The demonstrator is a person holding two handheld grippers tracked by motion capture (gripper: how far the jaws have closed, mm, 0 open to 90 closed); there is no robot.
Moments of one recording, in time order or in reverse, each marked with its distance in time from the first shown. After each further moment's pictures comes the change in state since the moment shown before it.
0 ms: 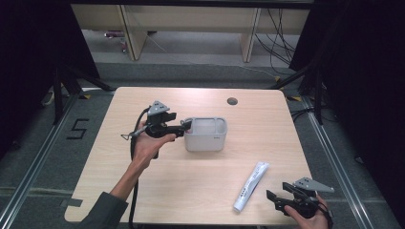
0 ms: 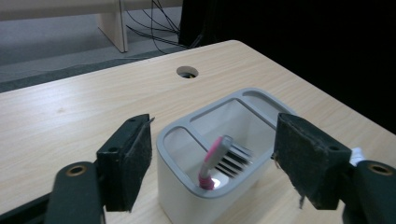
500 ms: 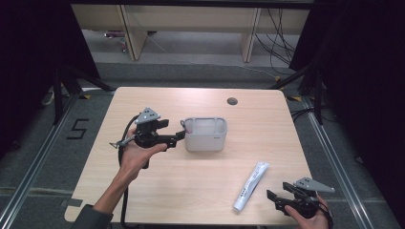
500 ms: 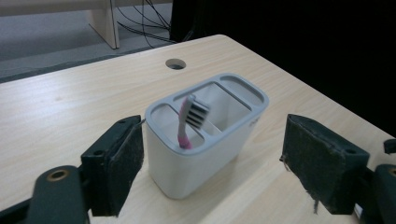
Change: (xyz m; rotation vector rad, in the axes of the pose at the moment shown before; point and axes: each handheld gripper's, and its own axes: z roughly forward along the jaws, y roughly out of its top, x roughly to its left) left arm -0.012 -0.010 -0.044 0.014 -0.039 0.006; right arm -0.001 0.000 -0.001 -0.015 -0.012 -0.014
